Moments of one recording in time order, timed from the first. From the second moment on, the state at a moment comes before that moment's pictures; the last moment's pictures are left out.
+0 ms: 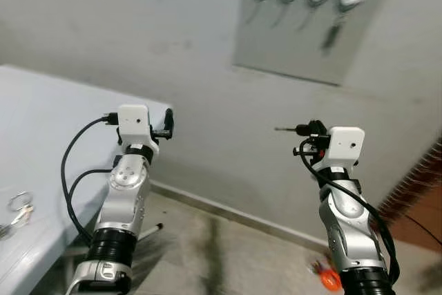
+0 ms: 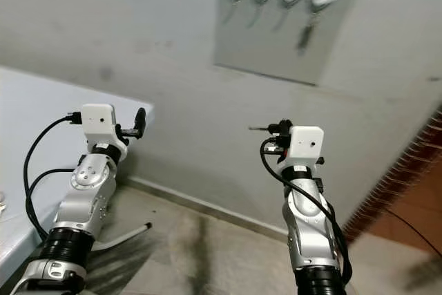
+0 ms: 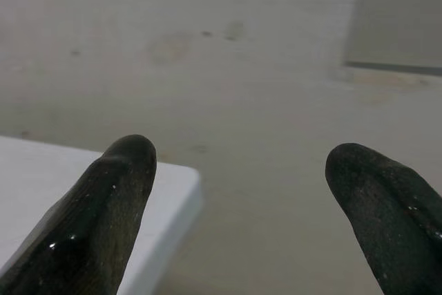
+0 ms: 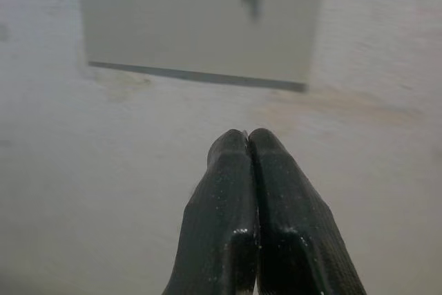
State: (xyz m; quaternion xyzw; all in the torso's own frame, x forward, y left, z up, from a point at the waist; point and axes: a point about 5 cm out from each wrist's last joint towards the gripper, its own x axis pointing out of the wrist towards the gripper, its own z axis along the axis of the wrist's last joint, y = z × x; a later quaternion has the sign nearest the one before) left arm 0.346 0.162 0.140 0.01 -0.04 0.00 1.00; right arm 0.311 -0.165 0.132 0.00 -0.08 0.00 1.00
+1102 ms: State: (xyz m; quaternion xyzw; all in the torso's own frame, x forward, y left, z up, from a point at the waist) left arm 0.344 0.155 0.133 -0.03 -0.01 0.00 1.00; right arm 0.309 -0.164 0.129 0.00 -0.06 0.00 1.00
